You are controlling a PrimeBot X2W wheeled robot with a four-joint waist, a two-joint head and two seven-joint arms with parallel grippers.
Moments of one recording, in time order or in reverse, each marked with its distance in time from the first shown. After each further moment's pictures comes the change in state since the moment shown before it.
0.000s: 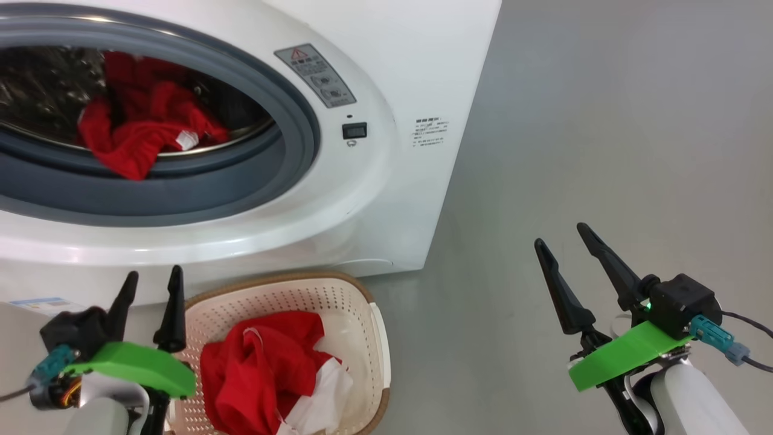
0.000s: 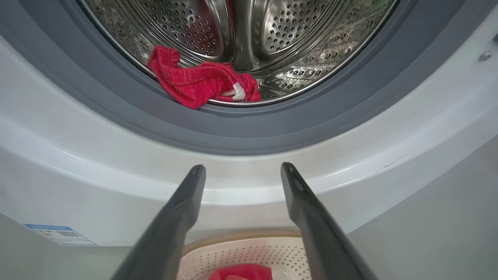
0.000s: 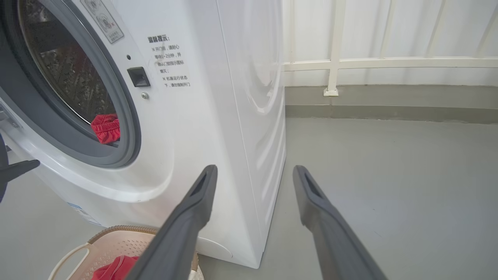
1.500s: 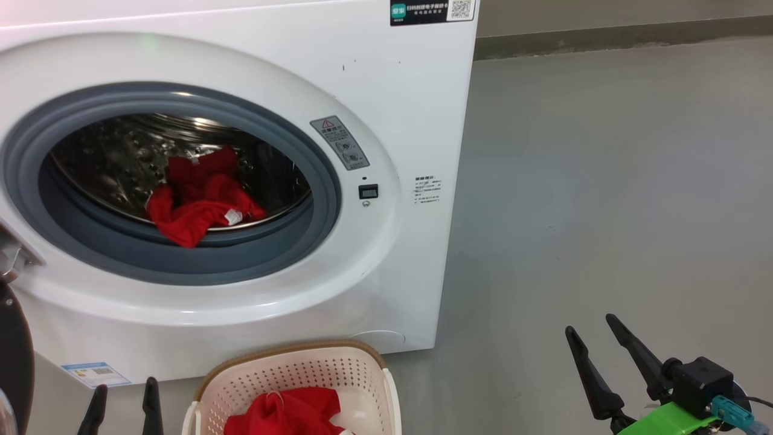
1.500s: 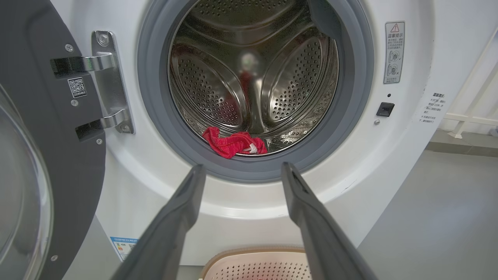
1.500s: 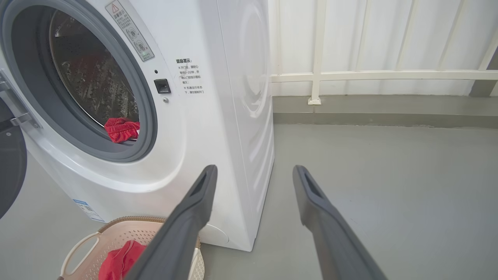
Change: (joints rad) left arm 0.548 -0.105 0.239 -0.558 0.175 0.000 0.000; right arm 0.241 -0.033 -0.048 -0.015 0.014 0.000 0.000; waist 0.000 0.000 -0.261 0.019
